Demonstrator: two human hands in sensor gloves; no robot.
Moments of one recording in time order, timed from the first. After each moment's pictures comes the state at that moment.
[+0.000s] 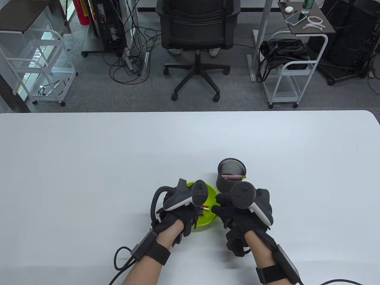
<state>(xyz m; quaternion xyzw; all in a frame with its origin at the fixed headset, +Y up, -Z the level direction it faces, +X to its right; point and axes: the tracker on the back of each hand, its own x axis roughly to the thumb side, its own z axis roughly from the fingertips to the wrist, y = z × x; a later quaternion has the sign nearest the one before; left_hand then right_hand) -0.040 -0.691 -0.337 -0.17 -0.17 -0.03 0.97 0.131 -0.691 -0.308 0.03 0.11 0.96 0.26</state>
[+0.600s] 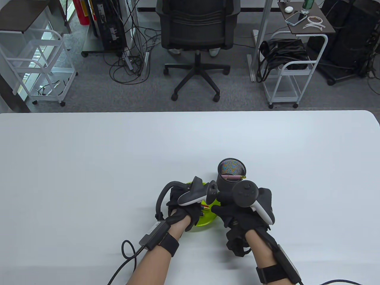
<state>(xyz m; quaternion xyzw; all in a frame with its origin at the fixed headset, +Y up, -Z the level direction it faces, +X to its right) -0.024 -0.704 -0.349 -0.16 -0.16 -0.11 0.97 0.133 -0.692 -0.310 0.02 0.13 0.95 0.28</state>
